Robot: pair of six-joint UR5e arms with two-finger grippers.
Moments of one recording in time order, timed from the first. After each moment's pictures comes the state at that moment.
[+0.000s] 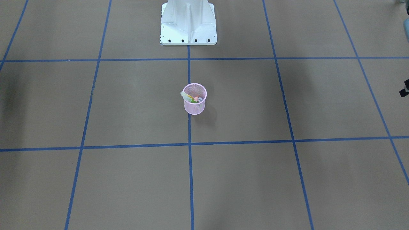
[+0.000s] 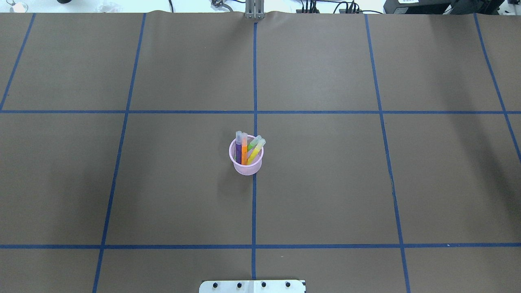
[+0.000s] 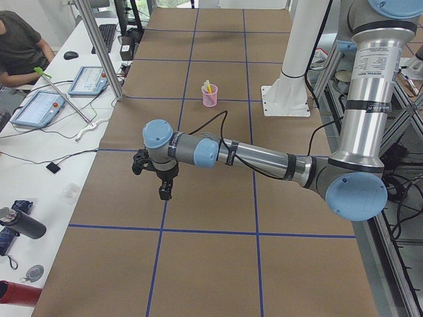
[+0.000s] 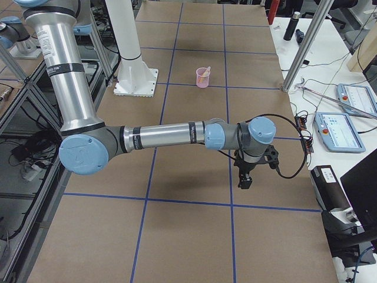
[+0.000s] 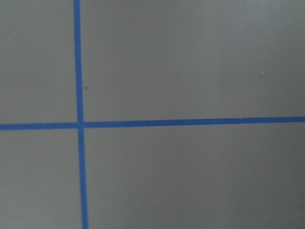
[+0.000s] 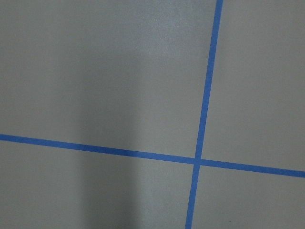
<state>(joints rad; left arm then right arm) -1.45 -1.66 -1.67 -1.56 -2.37 -0.08 1.50 -1.33 1.46 -1.68 2.34 -0.07</state>
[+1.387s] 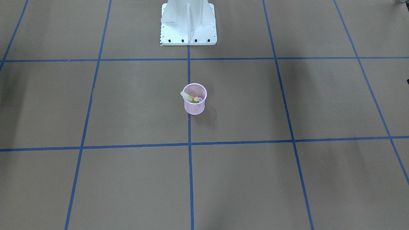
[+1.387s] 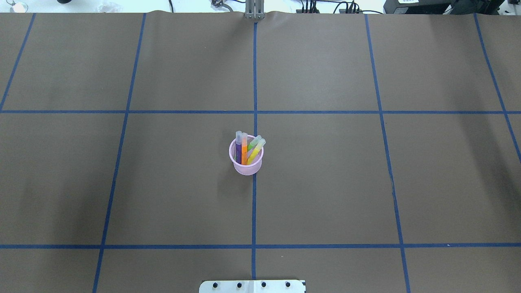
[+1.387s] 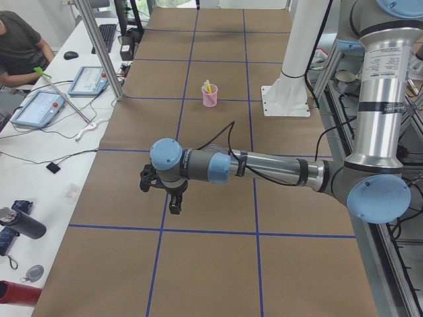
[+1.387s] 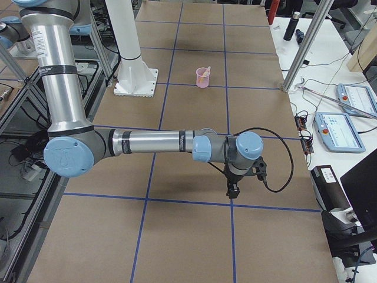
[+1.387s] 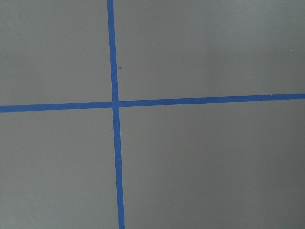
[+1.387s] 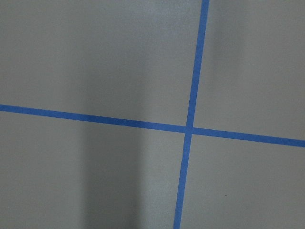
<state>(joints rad) -1.52 -1.56 -1.68 -1.56 -2.46 -0.06 1.52 -1.44 1.50 -1.65 2.40 -0.08</state>
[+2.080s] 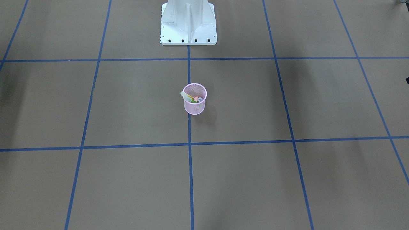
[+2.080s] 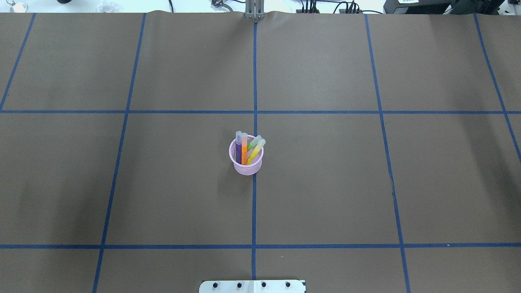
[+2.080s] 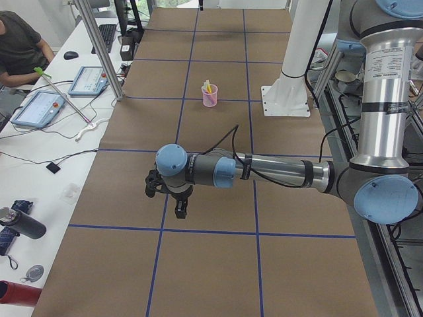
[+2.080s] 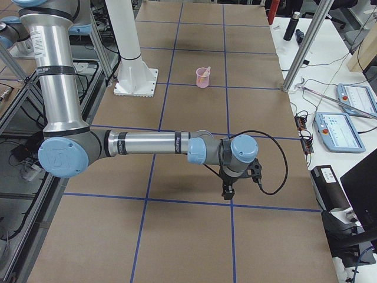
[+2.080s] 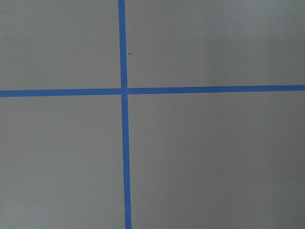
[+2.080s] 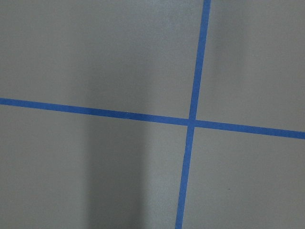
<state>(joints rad) -1.52 -1.55 -1.69 -1.56 -2.47 -0.06 1.52 -1.45 1.50 -1.65 2.41 -0.08</state>
